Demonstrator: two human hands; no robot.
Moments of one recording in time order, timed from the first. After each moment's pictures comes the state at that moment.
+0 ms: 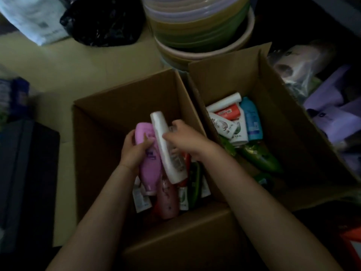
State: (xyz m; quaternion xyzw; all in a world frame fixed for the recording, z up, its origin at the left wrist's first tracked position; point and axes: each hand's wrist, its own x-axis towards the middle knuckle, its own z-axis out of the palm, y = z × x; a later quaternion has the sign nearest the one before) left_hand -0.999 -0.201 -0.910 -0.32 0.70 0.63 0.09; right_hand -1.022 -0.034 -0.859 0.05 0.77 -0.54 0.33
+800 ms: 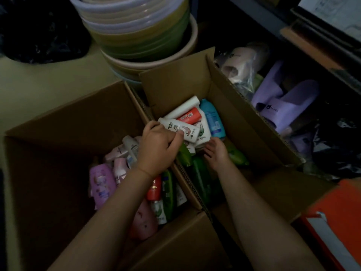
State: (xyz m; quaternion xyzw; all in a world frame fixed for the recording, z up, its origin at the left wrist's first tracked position) left_hand -1.020 -0.063 -0.881 0.26 0.90 0.33 -0.09; right_hand -1.002 0.123 -0.993 0.46 0.42 -0.78 0.07
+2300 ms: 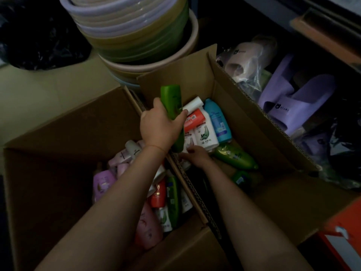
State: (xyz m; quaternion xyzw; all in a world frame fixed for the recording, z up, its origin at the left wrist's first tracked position) left_hand -1.077 -0.024 -0.867 0.04 0.96 0.28 -0.06; right_hand -1.029 0.086 -1.021 0.25 0.75 -0.56 0.25
